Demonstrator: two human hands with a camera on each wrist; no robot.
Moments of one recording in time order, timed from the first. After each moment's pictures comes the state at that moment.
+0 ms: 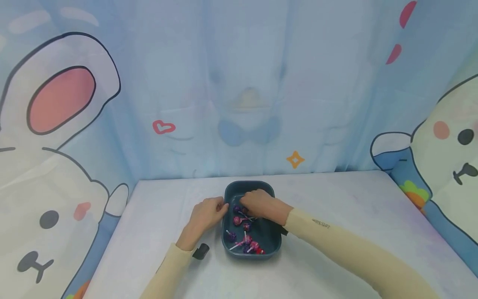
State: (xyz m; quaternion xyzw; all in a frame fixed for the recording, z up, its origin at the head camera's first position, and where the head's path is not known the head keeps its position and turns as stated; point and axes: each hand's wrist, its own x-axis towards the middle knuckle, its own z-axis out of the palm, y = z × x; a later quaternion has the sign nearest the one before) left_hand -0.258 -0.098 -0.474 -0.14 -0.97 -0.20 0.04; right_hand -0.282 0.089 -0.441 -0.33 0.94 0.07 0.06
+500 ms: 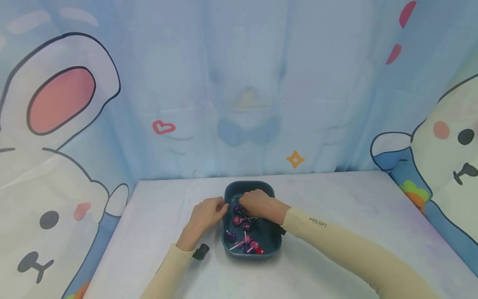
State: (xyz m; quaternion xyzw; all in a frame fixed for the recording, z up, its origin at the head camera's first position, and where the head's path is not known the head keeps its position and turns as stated) left_hand -0.258 -0.098 -0.473 -0.14 -0.97 -0.20 0.03; right_hand -0.286 0.084 -0.444 -0.32 0.94 0.09 0.08
